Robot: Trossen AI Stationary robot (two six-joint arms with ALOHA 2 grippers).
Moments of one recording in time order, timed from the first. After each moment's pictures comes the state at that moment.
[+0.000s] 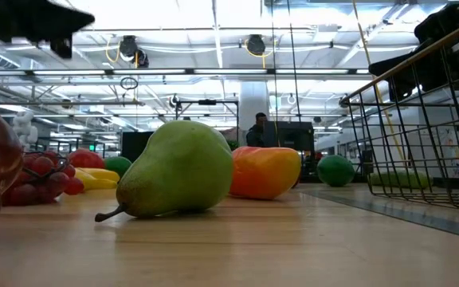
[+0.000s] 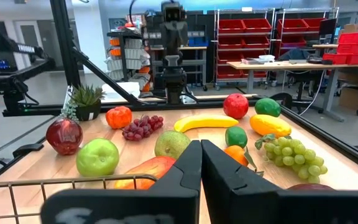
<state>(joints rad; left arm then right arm) 0.01 0.13 0.29 -0.07 -0.04 0.02 -0.08 0.01 0.01 0.03 -0.05 0.04</state>
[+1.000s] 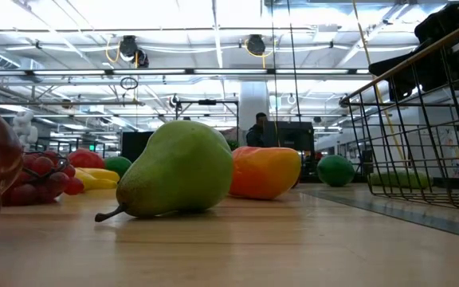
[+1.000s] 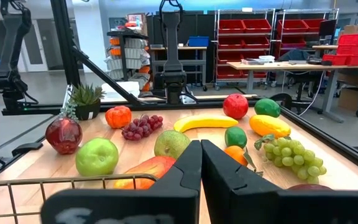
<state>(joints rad) 0.01 0.92 1.58 -0.65 -0.05 0.00 -0.08 0.01 0.01 0.03 -0.05 0.03</state>
